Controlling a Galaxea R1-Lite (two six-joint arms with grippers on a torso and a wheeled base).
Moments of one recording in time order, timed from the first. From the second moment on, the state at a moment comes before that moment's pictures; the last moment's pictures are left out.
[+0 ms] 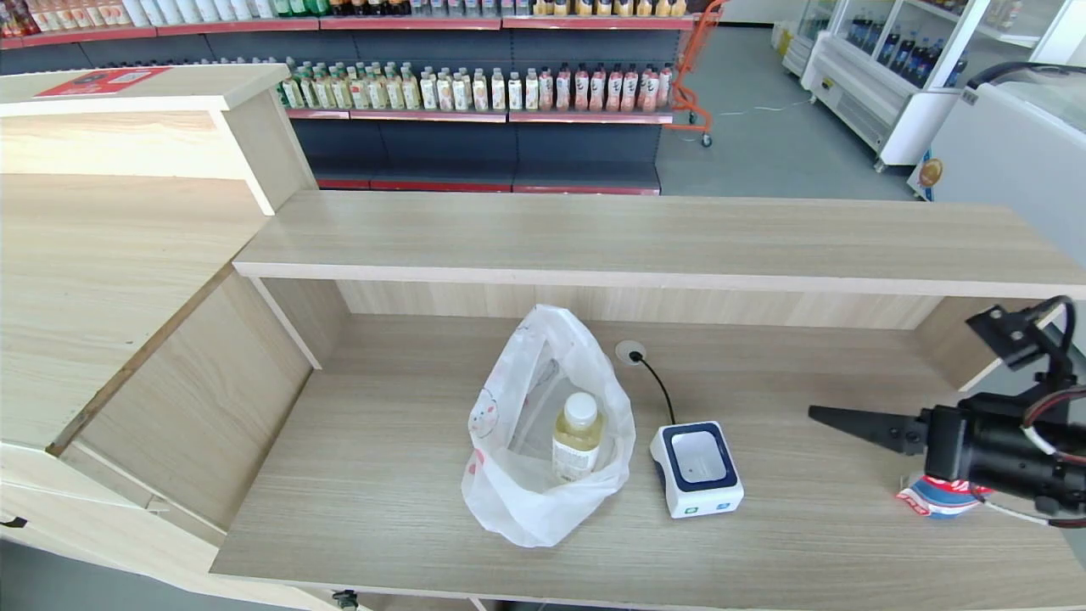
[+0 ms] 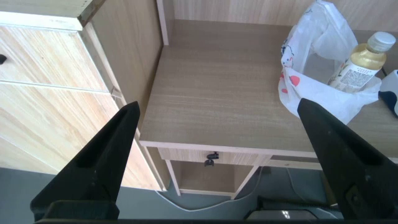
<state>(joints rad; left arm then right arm) 0.00 0.00 0.00 0.00 -0.01 -0.01 -0.01 1.37 -0.47 -0.51 0.60 0.19</state>
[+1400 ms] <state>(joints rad) 0.00 0.00 0.00 0.00 -0.01 -0.01 -0.20 1.06 -0.67 0.01 0.33 0.39</state>
